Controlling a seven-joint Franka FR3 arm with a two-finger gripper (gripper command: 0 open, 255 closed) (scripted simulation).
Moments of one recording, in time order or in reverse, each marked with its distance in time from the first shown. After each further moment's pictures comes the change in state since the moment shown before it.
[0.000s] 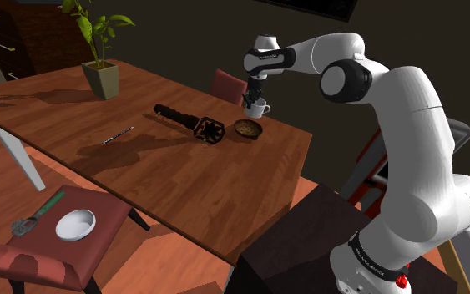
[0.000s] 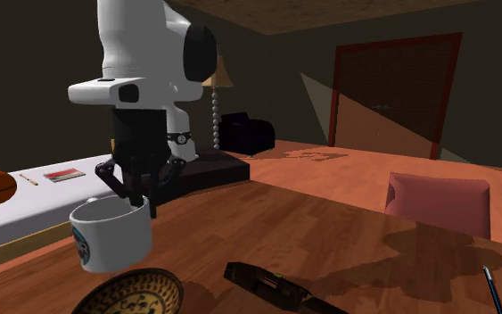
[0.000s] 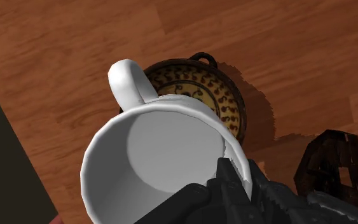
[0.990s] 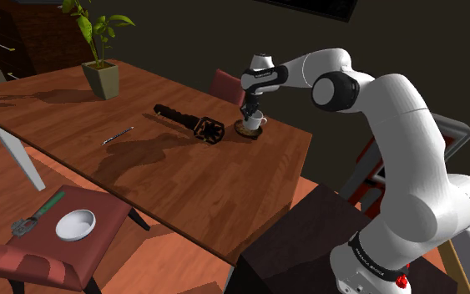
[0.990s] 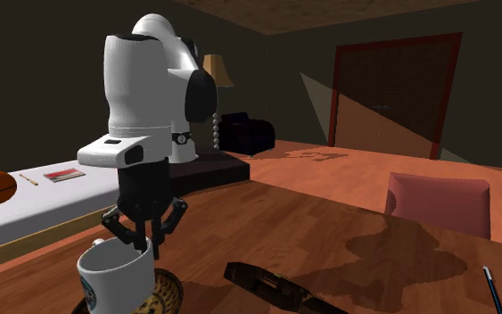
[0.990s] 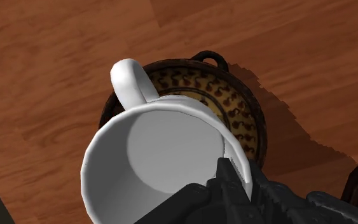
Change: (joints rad) arm -0.001 0.113 -0.005 0.000 -0.005 0.113 0.002
